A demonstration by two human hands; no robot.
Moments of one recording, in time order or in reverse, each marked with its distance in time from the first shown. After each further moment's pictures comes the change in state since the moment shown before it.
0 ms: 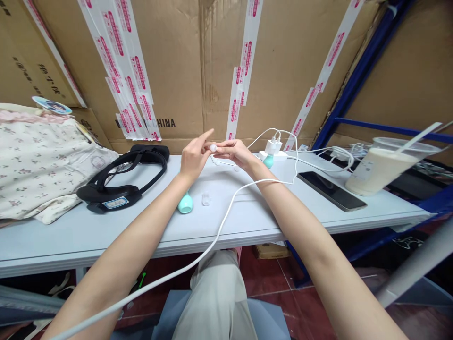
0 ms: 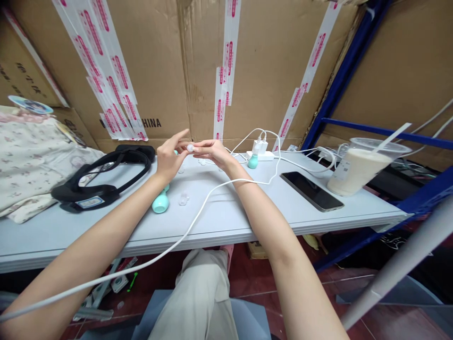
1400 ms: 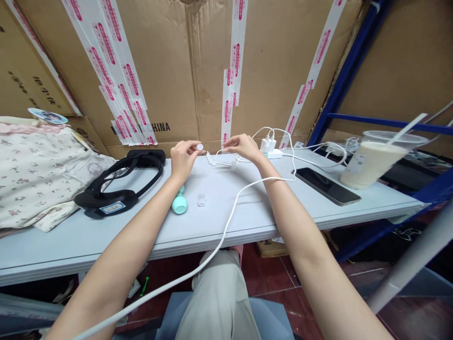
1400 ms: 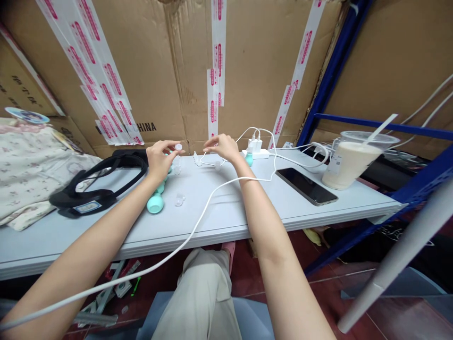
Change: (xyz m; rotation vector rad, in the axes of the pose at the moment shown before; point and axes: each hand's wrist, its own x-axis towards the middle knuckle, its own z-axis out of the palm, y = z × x) left_hand 0.003 -0.006 -0.006 -0.072 -0.049 -0.236; right_hand -0.006 -0.017 -0.045 -1.020 0.279 -0.011
